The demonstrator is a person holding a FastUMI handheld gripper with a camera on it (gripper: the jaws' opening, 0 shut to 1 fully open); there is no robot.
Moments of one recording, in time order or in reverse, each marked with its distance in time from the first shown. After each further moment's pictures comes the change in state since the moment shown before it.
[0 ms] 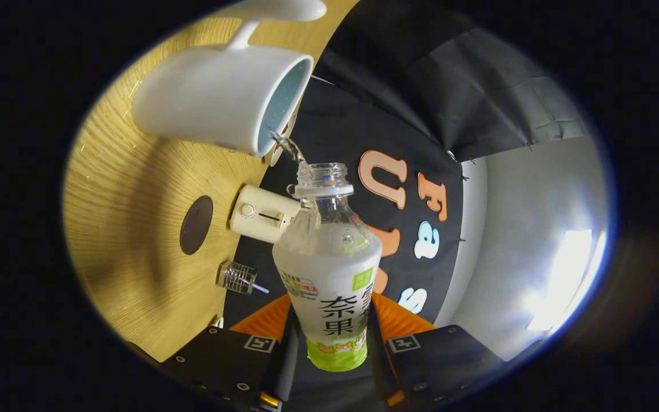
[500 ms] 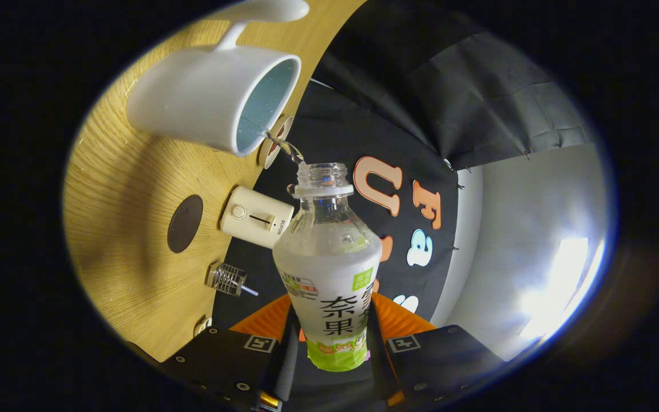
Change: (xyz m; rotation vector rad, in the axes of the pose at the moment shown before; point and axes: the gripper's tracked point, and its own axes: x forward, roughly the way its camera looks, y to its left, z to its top) arm -0.003 -0.007 0.007 -0.032 -0.038 -0.035
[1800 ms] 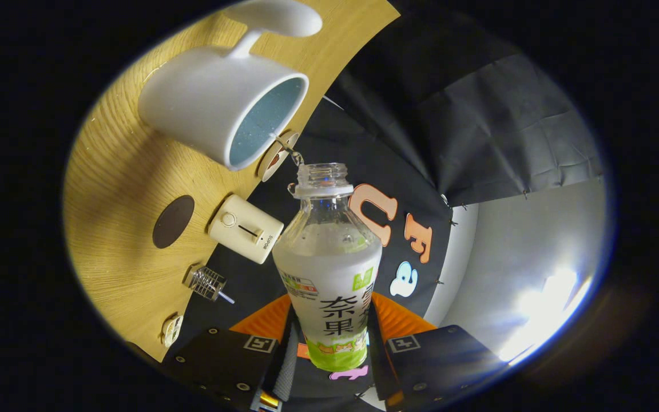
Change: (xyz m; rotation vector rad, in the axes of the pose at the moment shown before) arm 0.014 -0.023 0.021 -0.143 -0.137 -0.031
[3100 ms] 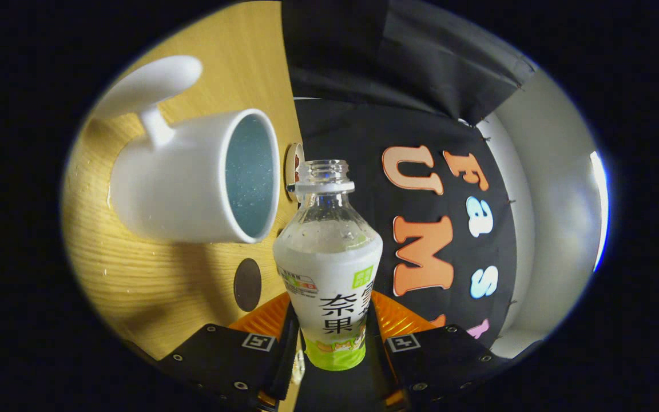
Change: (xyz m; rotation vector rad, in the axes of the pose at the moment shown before) arm -0.003 0.077 0.021 0.666 0.128 0.298
